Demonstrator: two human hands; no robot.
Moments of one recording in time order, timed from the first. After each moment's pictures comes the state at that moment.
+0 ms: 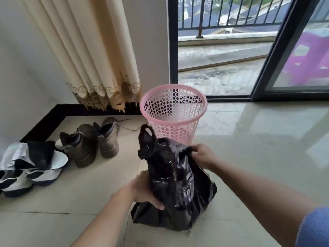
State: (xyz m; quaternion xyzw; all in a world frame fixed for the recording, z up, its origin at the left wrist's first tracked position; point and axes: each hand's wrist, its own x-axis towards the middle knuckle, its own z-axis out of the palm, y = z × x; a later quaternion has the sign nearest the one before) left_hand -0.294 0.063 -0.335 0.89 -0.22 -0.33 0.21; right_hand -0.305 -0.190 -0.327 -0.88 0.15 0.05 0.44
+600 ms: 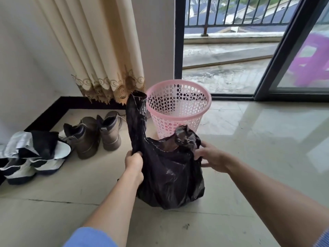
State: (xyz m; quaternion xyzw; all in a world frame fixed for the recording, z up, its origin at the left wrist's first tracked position) left_hand -0.269 0.041 -0.338 0.61 0.30 -0.12 0.72; right_hand -0.325 -0.202 -0.323 -0.71 0.18 0.20 0.65
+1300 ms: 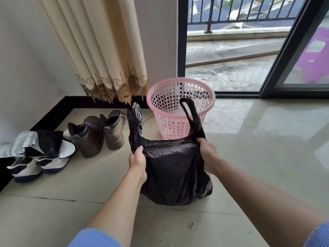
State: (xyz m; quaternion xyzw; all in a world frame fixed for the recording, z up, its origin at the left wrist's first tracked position) left_hand -0.272 0.037 -0.334 0.59 0.29 -0.09 0.75; right_hand -0.304 -0.164 -0.338 -0.57 0.38 0.03 0.73
